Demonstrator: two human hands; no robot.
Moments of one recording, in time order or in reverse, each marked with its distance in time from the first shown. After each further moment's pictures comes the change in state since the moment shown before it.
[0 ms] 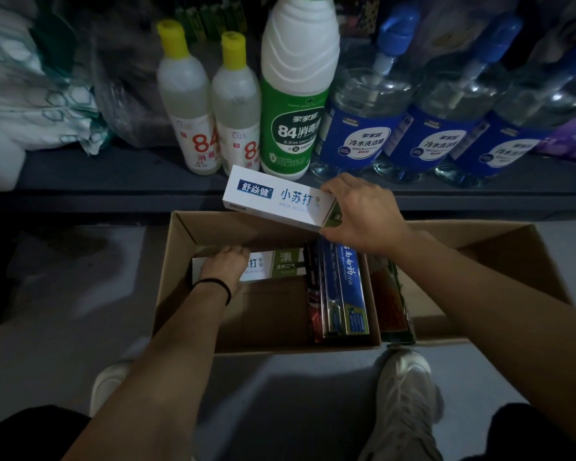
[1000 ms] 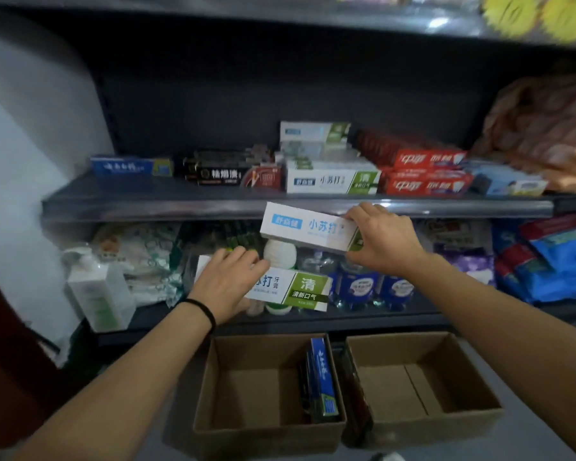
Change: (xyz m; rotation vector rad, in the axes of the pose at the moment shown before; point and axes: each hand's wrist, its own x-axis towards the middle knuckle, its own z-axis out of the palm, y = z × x) left_hand -0.244 0.031 -0.284 0.457 0.881 0.337; right_hand -0.115 -0.028 -0.276 -0.232 0.408 0.065
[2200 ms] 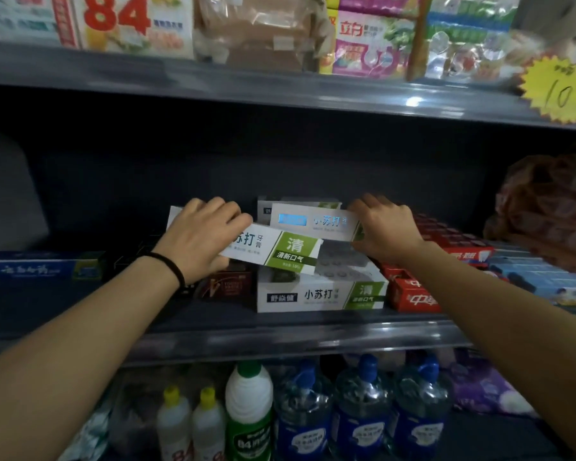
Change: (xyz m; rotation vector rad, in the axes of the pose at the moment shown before) left_hand 0.249 -0.152 -0.040 0.140 0.290 0.018; right_hand 0.234 0.145 -0.018 -0.197 0.175 0.055
